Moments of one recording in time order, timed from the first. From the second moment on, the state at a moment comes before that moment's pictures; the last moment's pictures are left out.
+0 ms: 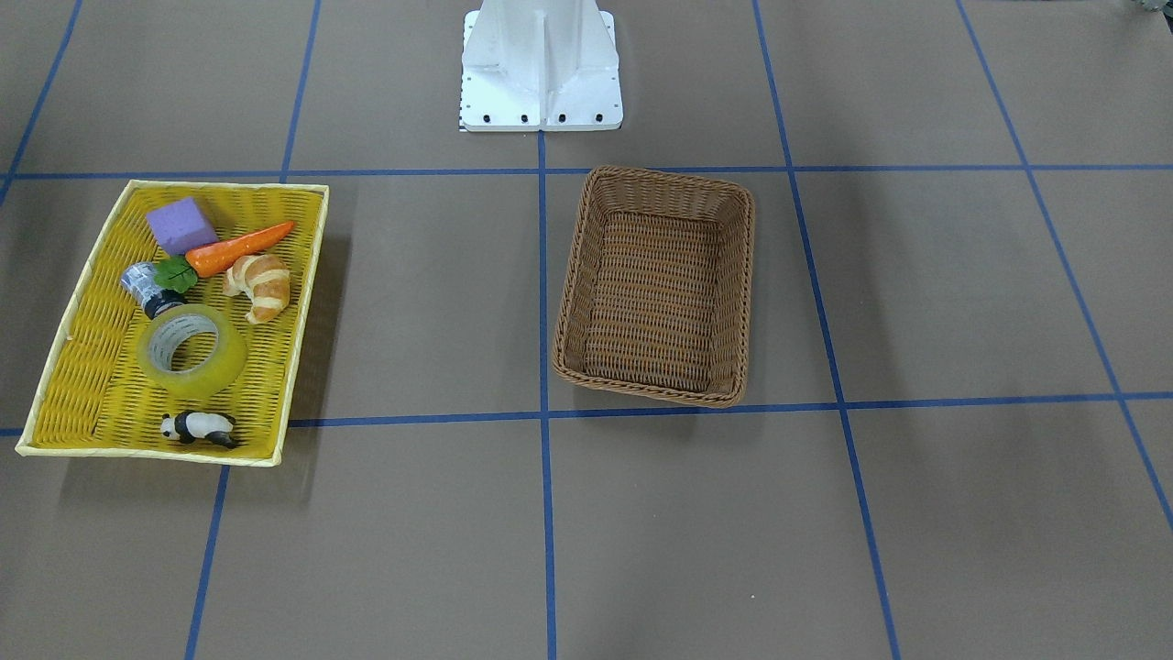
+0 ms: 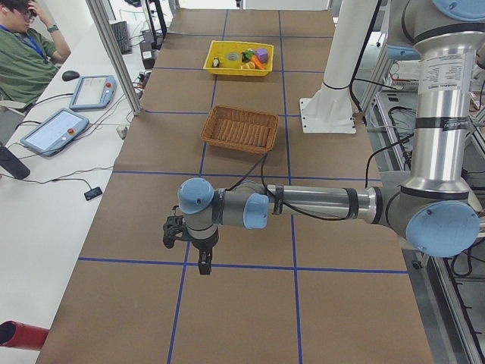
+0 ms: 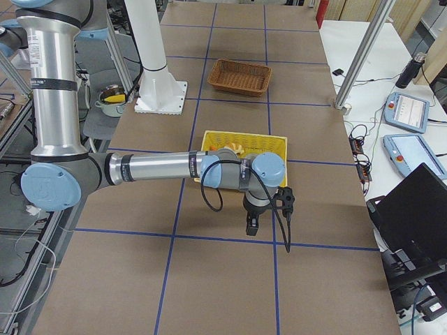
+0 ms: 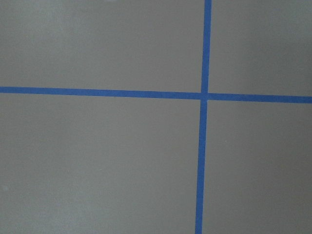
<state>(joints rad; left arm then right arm) -1.52 -1.56 -1.61 -1.62 -2.29 -0.12 1.55 -1.56 1.67 -1.73 2.37 0.01</state>
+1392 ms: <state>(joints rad) -1.52 -1.56 -1.62 -1.62 -2.29 -0.12 1.46 -1.48 1.68 -1.51 2.51 0.03</state>
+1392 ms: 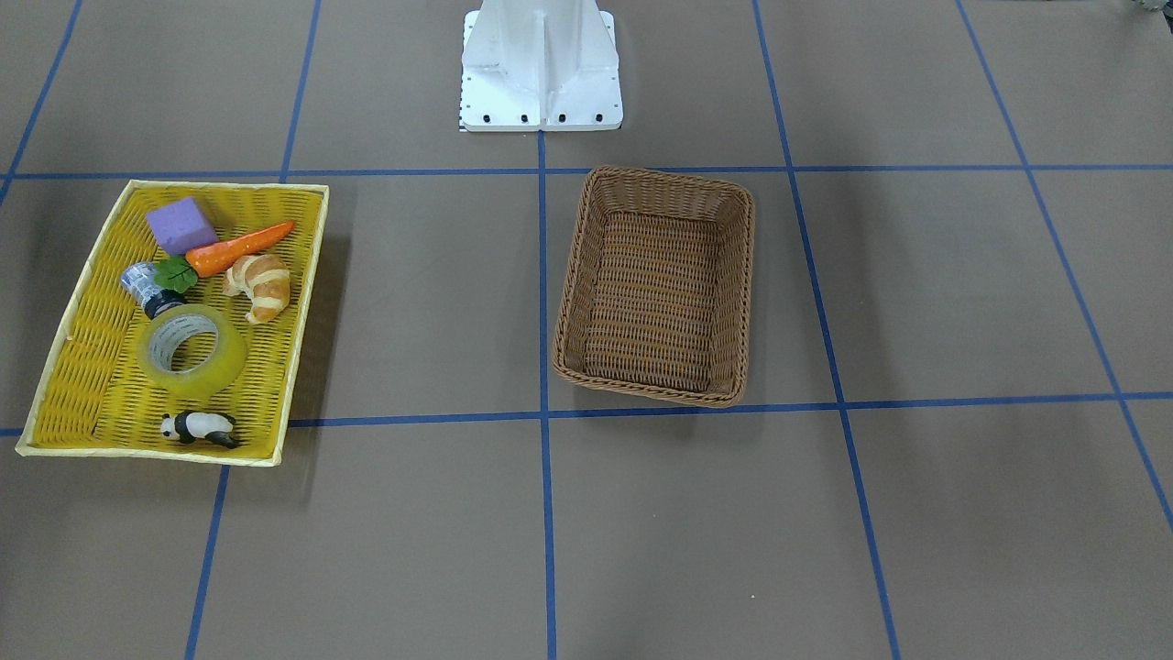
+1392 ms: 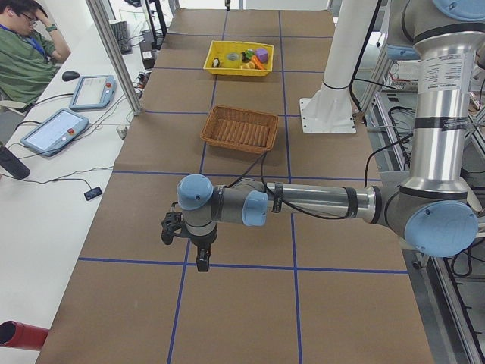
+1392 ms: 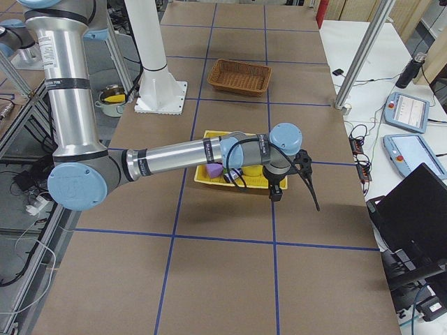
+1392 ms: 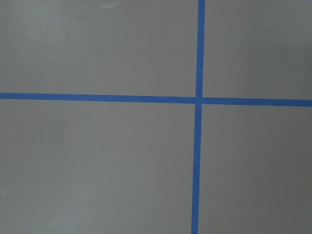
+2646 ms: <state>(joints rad) -1.52 -1.56 -1.62 -1.62 -2.29 -0.12 1.15 -1.36 1.55 -1.32 2.45 0.07</state>
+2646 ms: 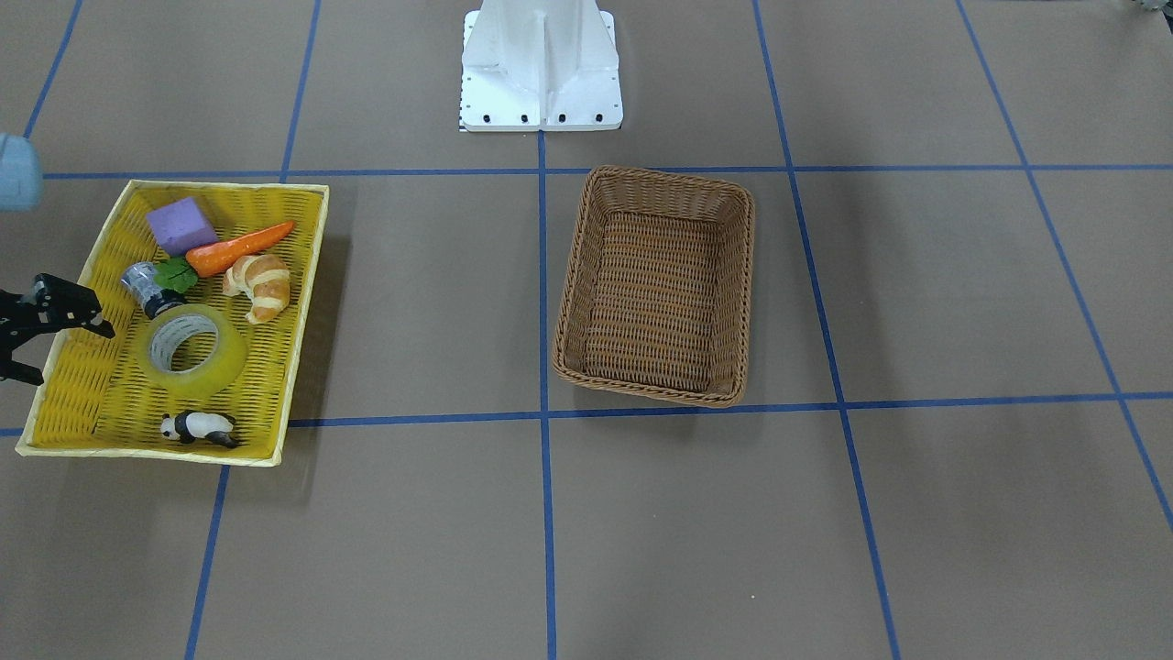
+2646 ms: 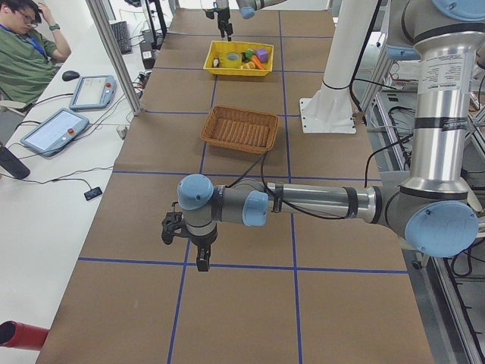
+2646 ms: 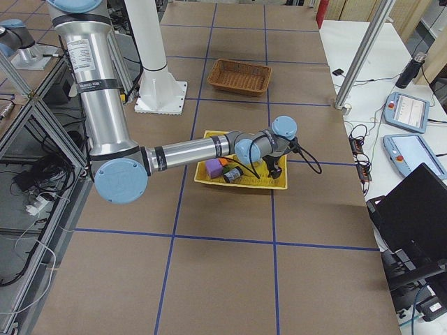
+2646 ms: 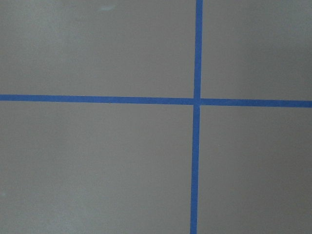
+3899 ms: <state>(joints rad) -1.52 -1.56 -1.62 -1.62 -2.29 -0.12 1.00 -1.33 1.52 -1.32 2.27 0.19</state>
